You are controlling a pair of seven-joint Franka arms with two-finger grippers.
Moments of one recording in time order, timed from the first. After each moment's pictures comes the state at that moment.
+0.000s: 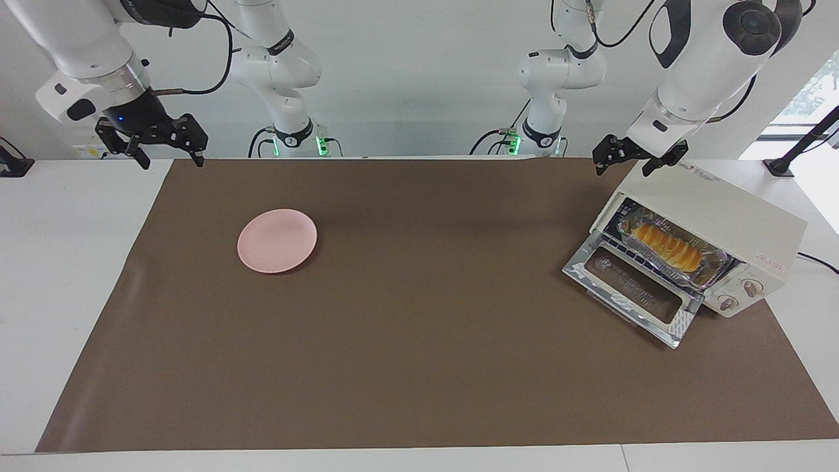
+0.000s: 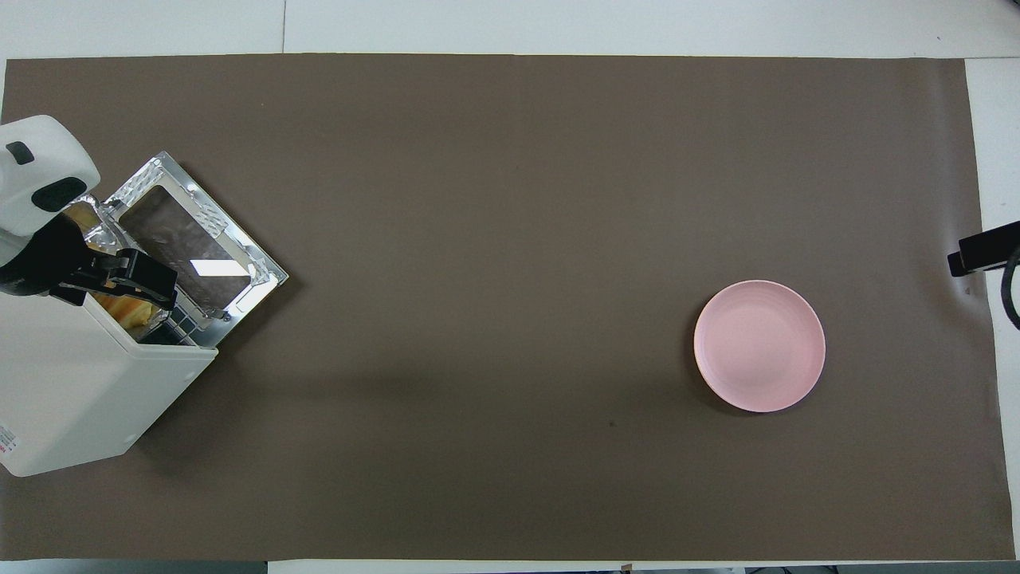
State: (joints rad) left arm -0.05 0.00 -0.10 -1.61 0.01 1.40 -0.01; right arm -0.06 -0.02 -0.04 -1.54 -0.02 1.45 -0.14
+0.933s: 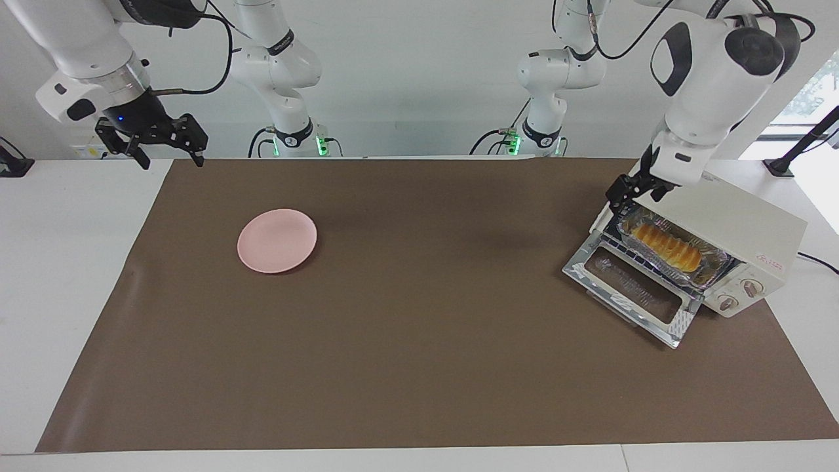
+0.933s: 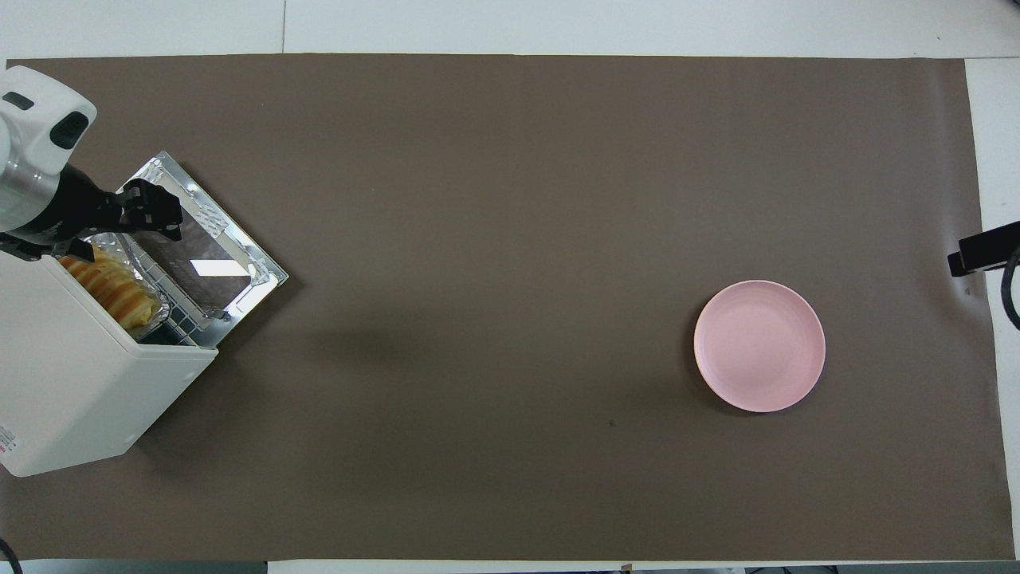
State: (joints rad) left arm -0.04 0.15 -0.08 -1.60 0.12 1.63 -0.40; right arm -0.06 -0.02 -0.04 -1.54 -0.02 1.45 -0.14
